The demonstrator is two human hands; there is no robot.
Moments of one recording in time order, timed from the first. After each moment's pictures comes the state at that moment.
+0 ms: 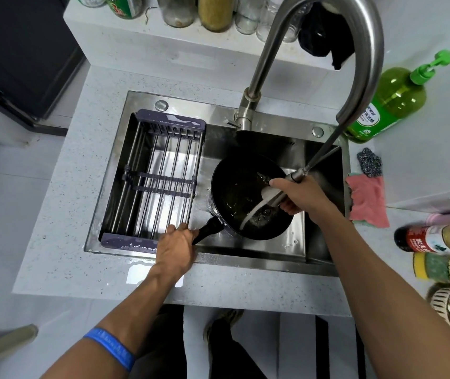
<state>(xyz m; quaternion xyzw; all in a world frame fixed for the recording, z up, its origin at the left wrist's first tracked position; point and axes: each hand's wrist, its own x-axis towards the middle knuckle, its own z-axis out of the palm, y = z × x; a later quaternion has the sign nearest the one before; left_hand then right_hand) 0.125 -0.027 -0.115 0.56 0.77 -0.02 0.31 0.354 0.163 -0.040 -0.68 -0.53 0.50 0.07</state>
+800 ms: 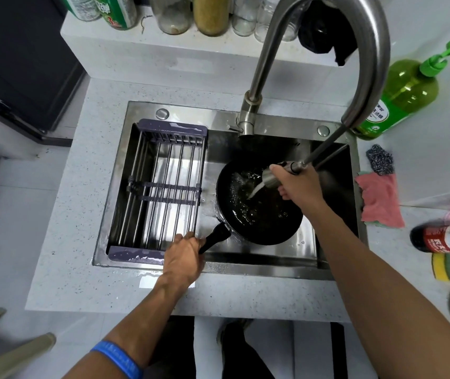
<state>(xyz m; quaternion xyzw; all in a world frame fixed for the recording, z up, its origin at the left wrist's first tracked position) 0.126 -0.021 -0.108 0.54 0.77 0.00 0.33 0.326 0.181 -0.057 -0.69 -0.50 0.48 0.21</state>
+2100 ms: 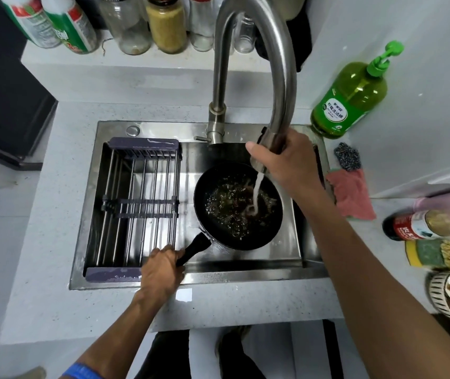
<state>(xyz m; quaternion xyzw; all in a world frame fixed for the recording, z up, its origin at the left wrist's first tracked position) 0.128 -0.017 -0.099 0.49 0.80 -0.01 0.35 0.334 0.180 0.053 -0.60 -0.67 0.33 0.28</state>
